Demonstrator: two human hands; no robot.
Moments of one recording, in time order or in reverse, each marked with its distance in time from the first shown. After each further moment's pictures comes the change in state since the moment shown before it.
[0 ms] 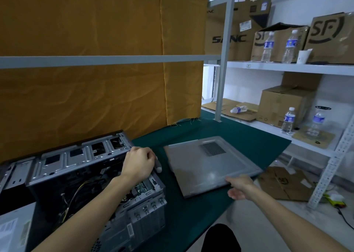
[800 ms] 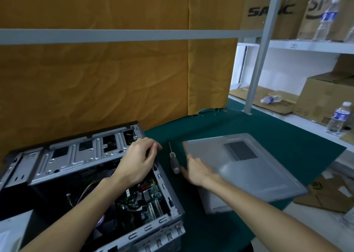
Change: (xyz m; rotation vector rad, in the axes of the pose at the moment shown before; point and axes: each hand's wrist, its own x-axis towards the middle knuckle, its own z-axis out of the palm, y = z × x) left_hand 0.031 -0.058 -0.006 -0.073 0.050 0.169; right_hand 0.017 -0.096 0.195 -0.968 -0.134 -0.804
